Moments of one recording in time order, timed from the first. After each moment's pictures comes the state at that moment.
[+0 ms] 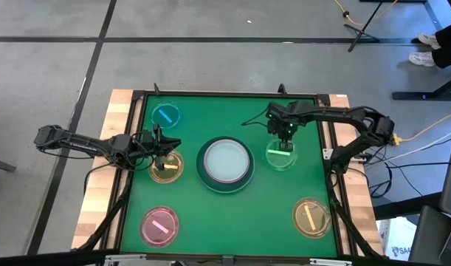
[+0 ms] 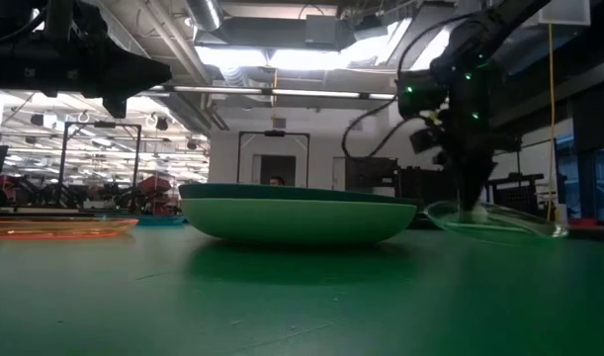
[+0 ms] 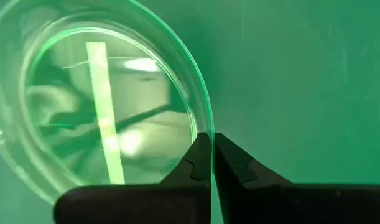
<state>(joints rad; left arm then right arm) -0.09 0.43 0.01 0.52 -0.36 -0.12 -0.47 1.53 0.95 -0.90 -0.02 -0.39</state>
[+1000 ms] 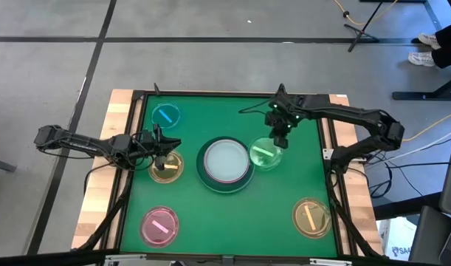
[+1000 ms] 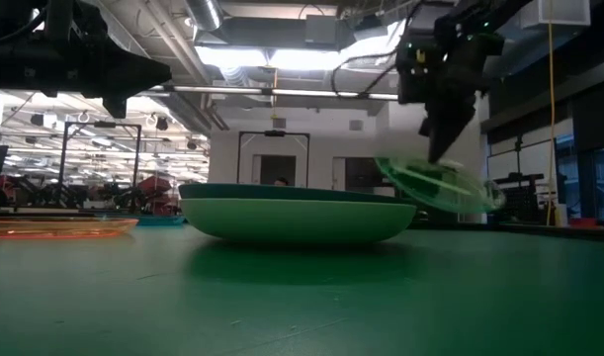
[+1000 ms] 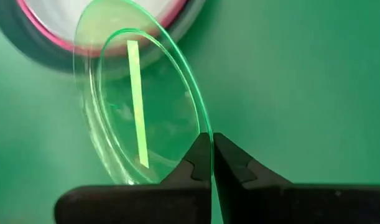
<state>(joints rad) -0.09 0.43 0.01 0.52 -0.36 -0.12 -0.47 1.41 1.05 -0.87 -0.31 -0.26</state>
